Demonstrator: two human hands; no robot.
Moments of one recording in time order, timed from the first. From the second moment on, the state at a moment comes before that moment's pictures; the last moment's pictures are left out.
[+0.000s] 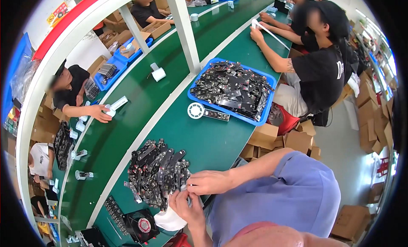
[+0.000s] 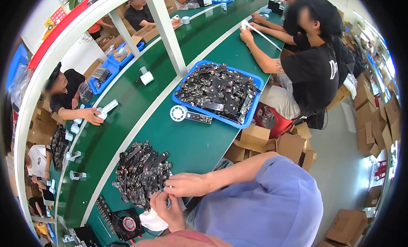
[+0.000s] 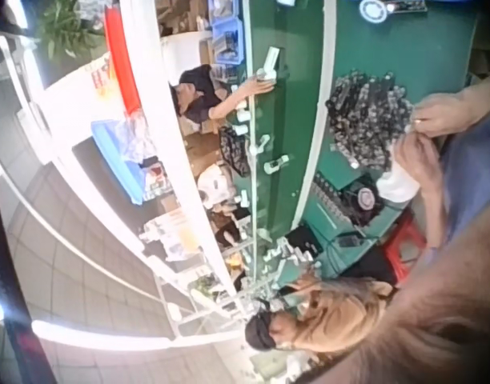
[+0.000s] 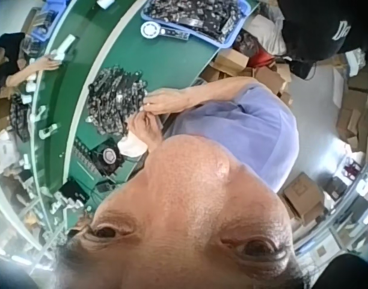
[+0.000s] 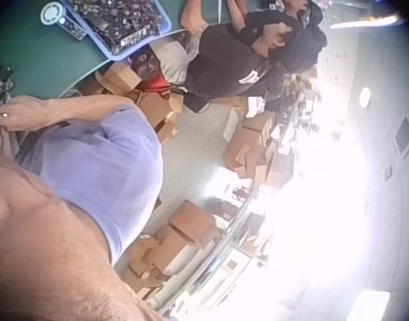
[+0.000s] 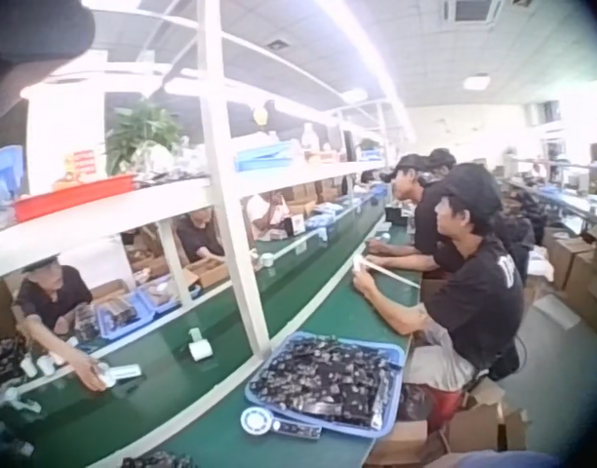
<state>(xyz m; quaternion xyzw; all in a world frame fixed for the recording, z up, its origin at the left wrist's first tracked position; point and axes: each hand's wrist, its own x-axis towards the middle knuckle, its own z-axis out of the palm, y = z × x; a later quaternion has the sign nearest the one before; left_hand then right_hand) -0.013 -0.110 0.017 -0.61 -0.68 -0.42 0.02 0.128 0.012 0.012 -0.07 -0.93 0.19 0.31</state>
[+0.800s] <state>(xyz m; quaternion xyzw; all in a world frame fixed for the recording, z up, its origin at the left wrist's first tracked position) -0.016 -0.103 0.005 -0.59 -0.67 -0.45 0.05 0.161 0.013 0.053 -0.28 -0.80 0.50 0.17</state>
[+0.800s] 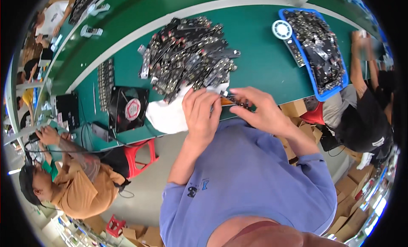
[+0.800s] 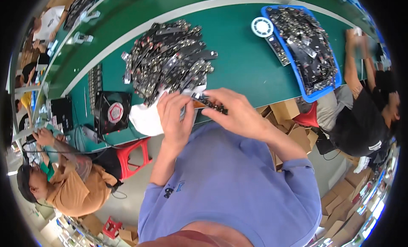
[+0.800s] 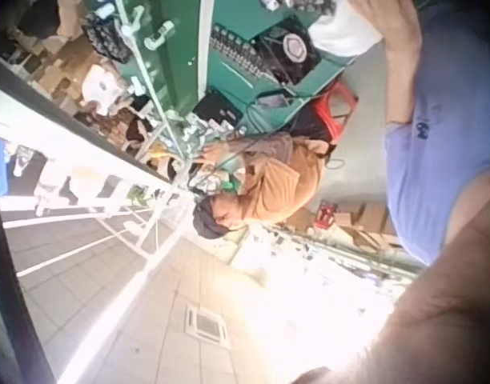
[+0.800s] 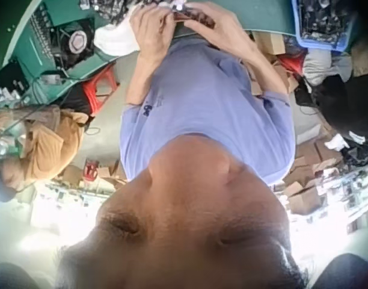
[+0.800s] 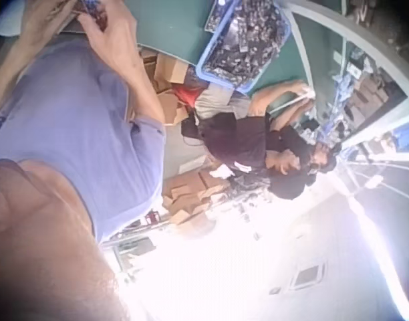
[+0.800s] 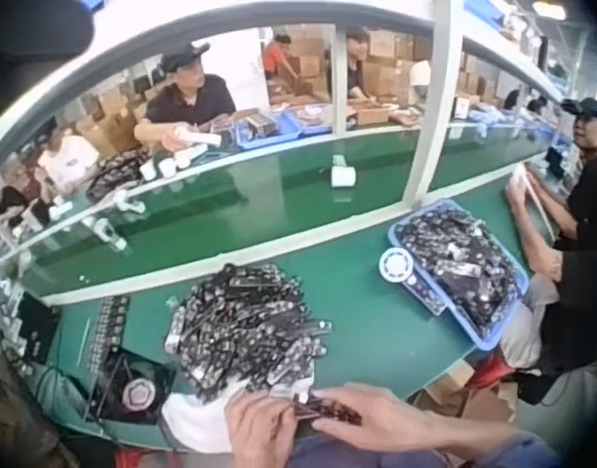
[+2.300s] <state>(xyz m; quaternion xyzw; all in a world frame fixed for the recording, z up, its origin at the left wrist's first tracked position) -0.056 -0.119 0.029 -0.76 -0.62 -0.20 -0.09 0.171 0.011 0.061 -0.32 -0.80 0.48 0.14</state>
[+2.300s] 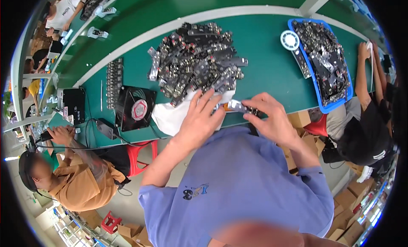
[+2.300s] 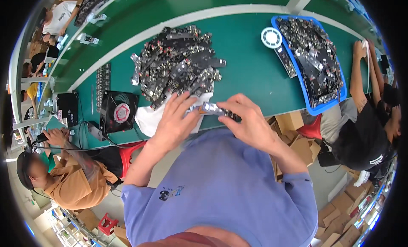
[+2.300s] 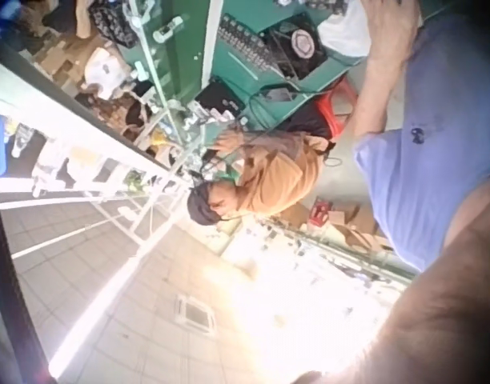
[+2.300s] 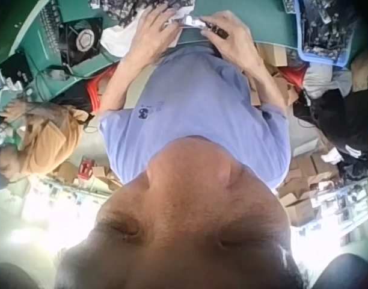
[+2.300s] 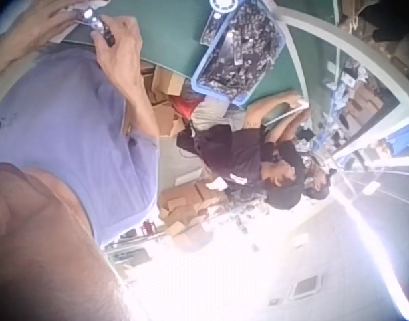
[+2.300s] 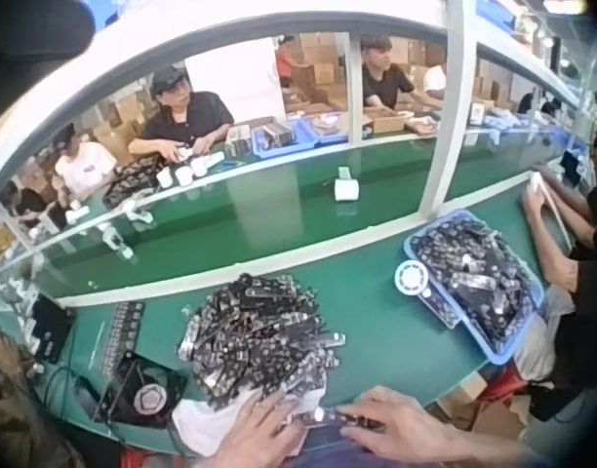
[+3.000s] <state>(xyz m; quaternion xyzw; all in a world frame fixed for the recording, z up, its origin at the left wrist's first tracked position) -0.043 -0.131 0.021 -0.74 -0.63 -0.22 0.04 0.182 0.006 0.065 -0.30 -0.84 0.42 0.15</state>
